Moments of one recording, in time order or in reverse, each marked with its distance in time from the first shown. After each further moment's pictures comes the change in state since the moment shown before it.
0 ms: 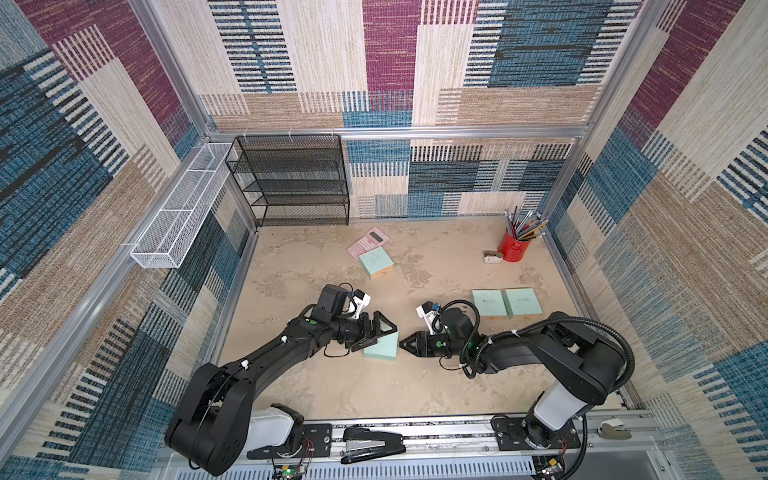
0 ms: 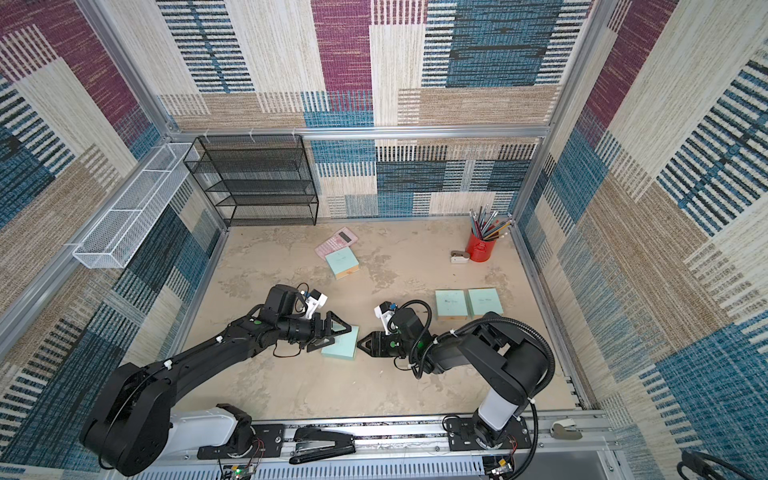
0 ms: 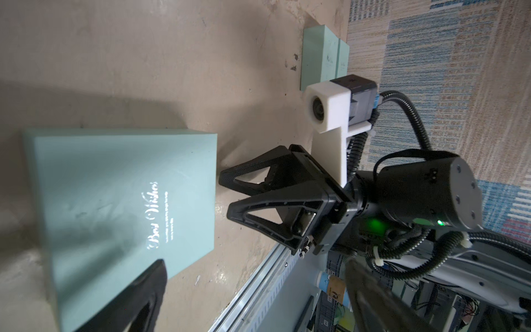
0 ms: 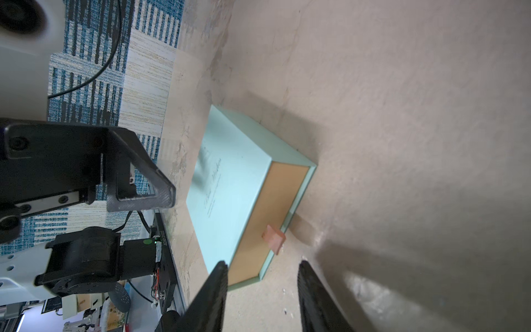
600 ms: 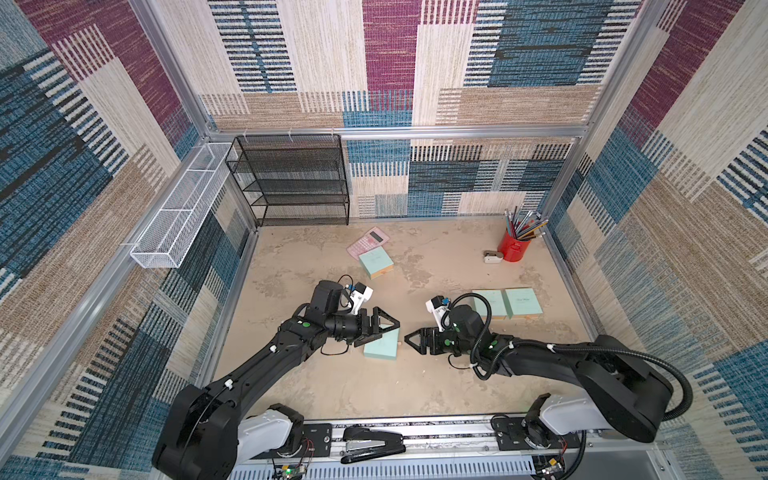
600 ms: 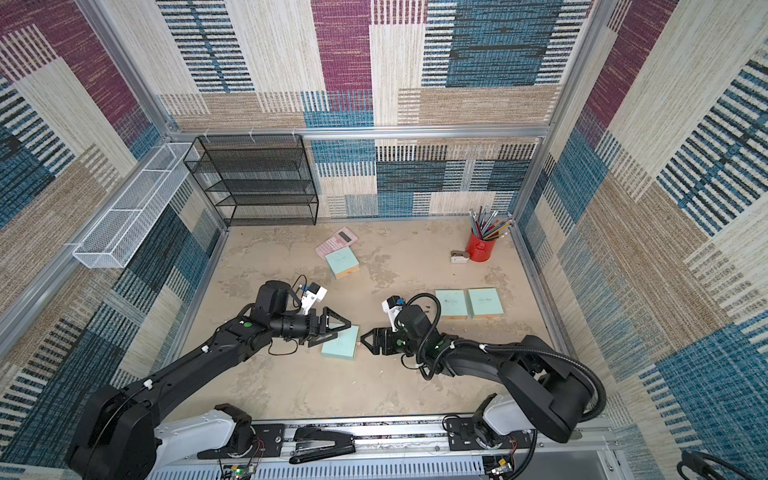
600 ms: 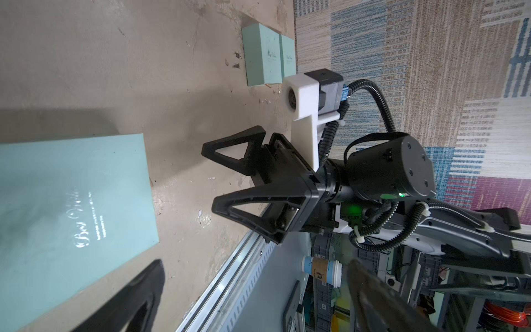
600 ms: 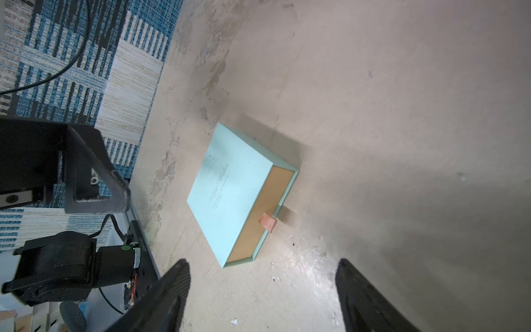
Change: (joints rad) left arm 0.000 -0.089 0.014 0.039 0.111 -0.019; right arm 0.000 -0.227 -0.002 -0.237 0.115 -0.099
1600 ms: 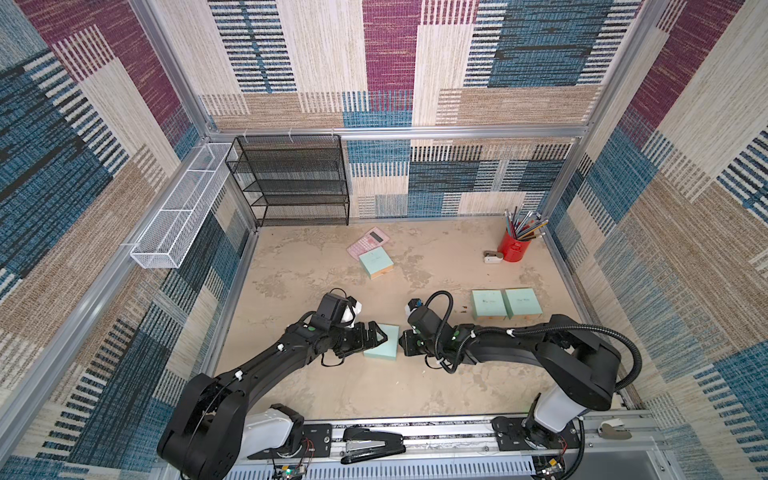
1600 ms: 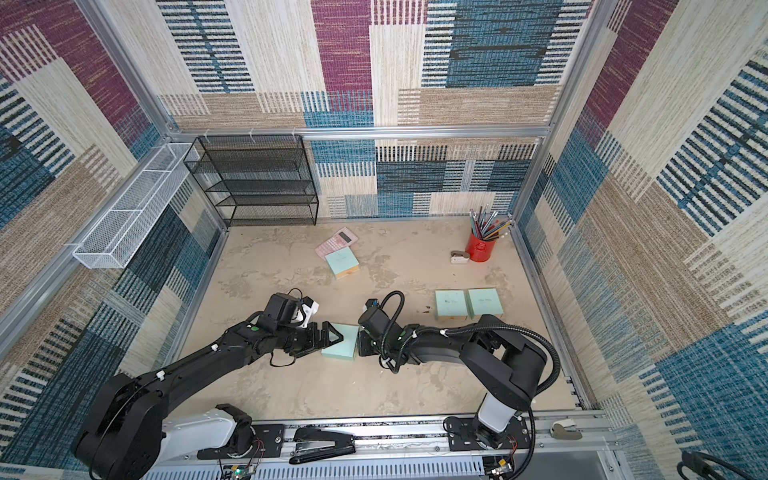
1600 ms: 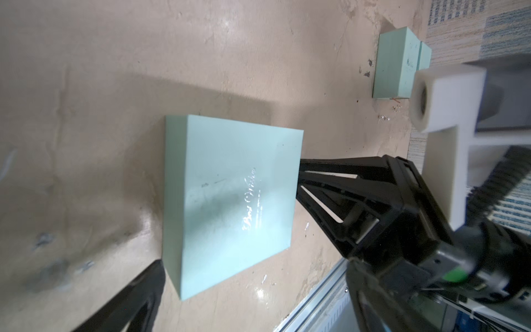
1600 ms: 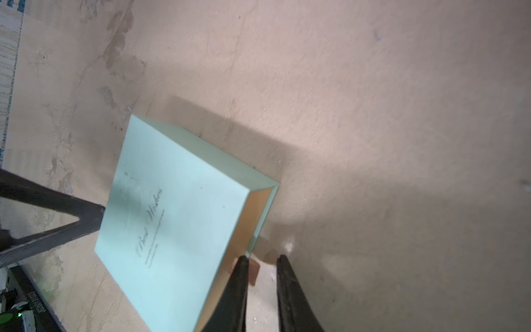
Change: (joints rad) left arm -0.020 -0.012 -0.036 -0.200 -0.381 0.101; right arm 0.181 0.191 0.303 -0.389 0.384 0.023
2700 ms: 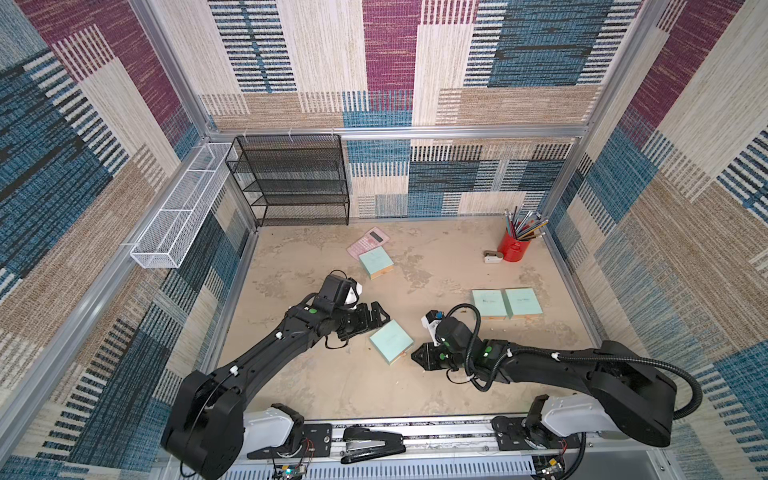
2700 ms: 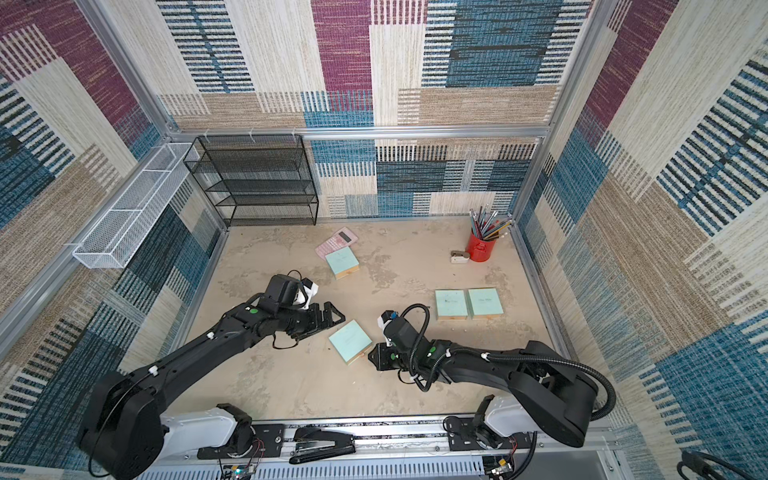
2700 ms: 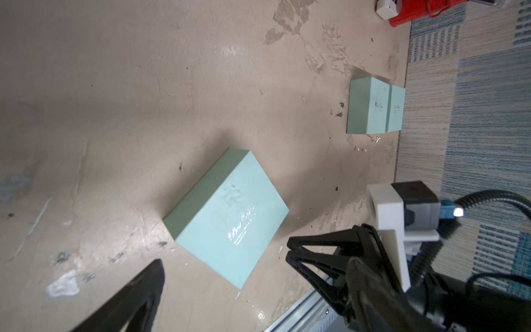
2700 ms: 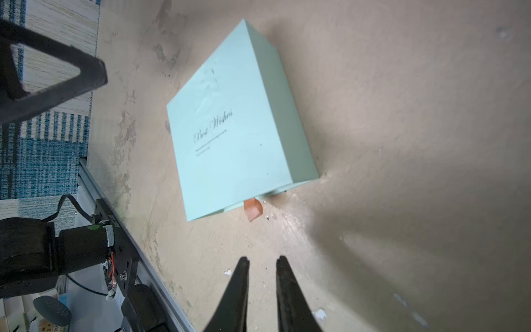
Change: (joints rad) left arm -0.005 0.134 0.209 -0.054 -0.047 -0.026; right arm -0.006 -0.248 -0.254 0.084 -0.195 0.069
